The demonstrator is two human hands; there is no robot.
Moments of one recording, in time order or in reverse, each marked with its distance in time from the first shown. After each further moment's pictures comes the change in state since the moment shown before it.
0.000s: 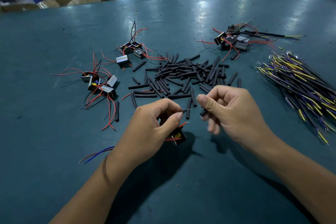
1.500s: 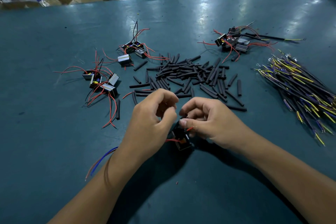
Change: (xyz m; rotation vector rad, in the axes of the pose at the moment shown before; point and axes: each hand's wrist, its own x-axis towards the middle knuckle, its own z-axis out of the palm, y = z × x) left_hand 0.001 0.001 0.007 0.008 0.204 0.011; right_hand 0.005 0.023 0.017 -0.027 -0.355 0.090
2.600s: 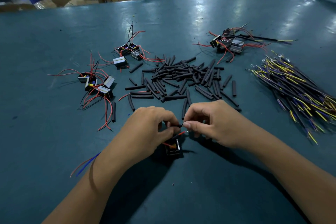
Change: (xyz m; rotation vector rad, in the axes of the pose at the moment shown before) left_hand 0.007 -0.007 -0.008 0.427 -0.350 0.076; right_hand -0.005 0.000 -0.030 -0.584 -0.069 -0.200
